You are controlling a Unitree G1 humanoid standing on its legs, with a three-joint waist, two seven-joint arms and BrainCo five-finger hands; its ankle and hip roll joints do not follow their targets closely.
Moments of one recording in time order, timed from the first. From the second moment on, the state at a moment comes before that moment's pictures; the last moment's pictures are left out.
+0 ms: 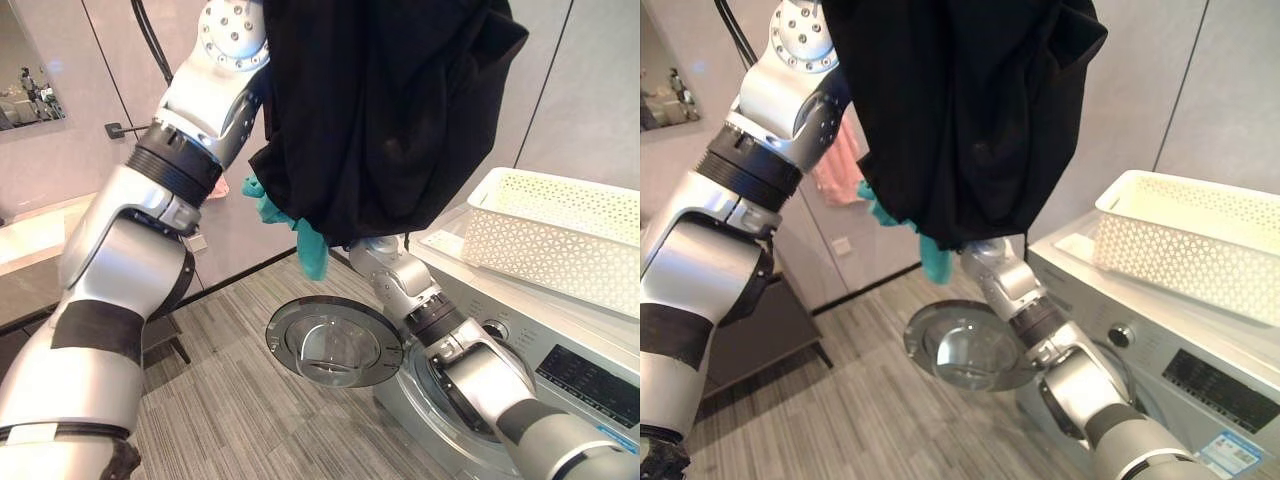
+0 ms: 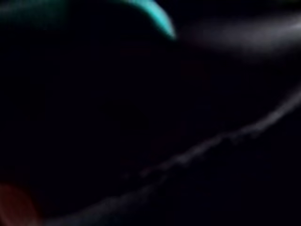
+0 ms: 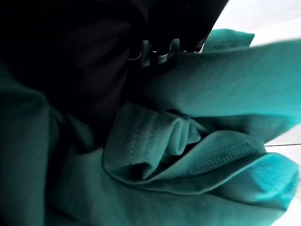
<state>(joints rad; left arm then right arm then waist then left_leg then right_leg) -1.52 0.48 -0.58 0.61 -0.67 -0.17 0.39 -0.89 -0.13 0.46 0.41 0.64 -0.06 -0.26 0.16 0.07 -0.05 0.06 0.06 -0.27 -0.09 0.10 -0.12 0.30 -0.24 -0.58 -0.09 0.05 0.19</state>
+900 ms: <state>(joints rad) -0.18 0.30 -0.25 -0.08 -0.62 -0.13 0.27 -0.42 -0.12 0.35 0.09 0.46 -0.09 -0.27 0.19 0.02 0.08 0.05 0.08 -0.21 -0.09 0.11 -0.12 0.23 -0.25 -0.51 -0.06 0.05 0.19</state>
